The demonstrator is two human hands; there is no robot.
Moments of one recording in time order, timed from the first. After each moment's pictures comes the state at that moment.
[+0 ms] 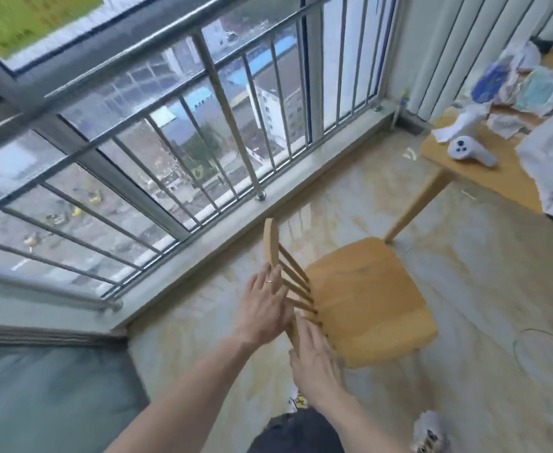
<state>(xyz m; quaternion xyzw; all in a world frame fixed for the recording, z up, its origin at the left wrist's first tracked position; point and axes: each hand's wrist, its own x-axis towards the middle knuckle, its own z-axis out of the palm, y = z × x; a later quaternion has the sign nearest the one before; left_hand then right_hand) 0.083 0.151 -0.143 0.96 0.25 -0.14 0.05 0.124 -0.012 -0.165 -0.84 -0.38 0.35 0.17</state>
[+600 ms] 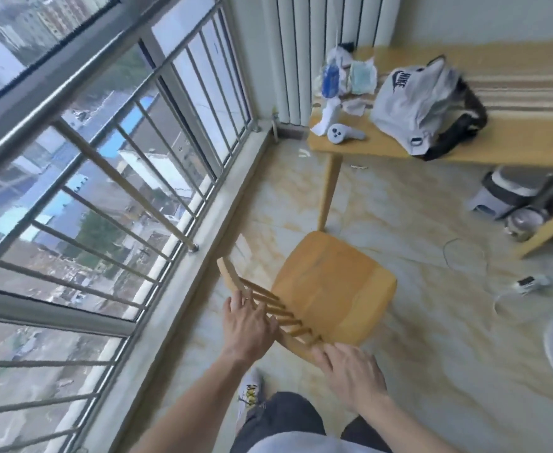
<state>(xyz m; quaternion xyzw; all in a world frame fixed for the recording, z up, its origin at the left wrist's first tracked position) 0.097 0.188 -0.125 0.97 0.12 -0.19 -0.01 0.091 -0.034 -0.156 -0.94 -0.26 0.17 0.13</state>
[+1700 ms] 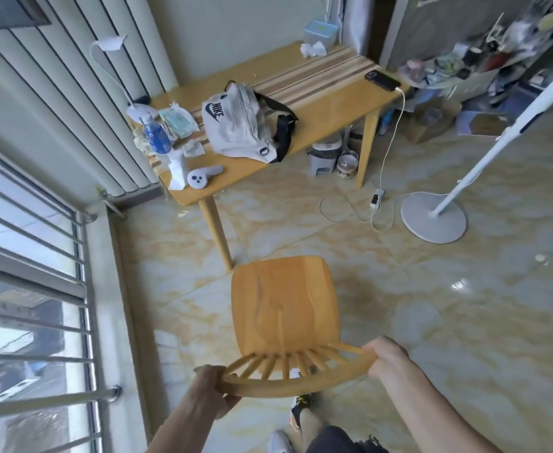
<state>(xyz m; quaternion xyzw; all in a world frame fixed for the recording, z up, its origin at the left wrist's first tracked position) 0.226 0.299 -0.115 0.54 0.55 -0.38 0.52 0.103 0.005 -0.177 -0.38 0.70 0.11 0.60</state>
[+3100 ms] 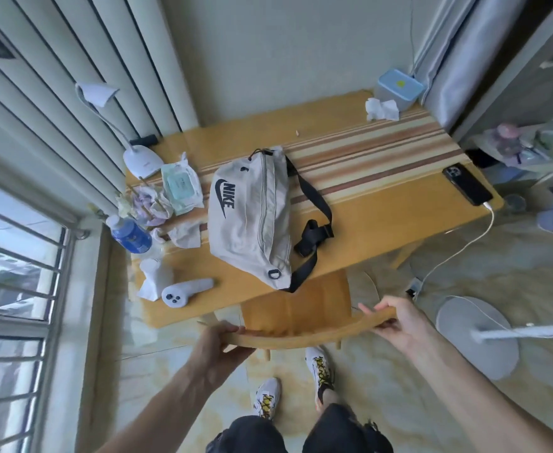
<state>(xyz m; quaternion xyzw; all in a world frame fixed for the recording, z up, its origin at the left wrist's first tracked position) 0.668 0.030 -0.102 0.41 0.47 -0.32 0.72 0.624 -0.290 -0.088 -0.37 0.57 0.06 0.73</state>
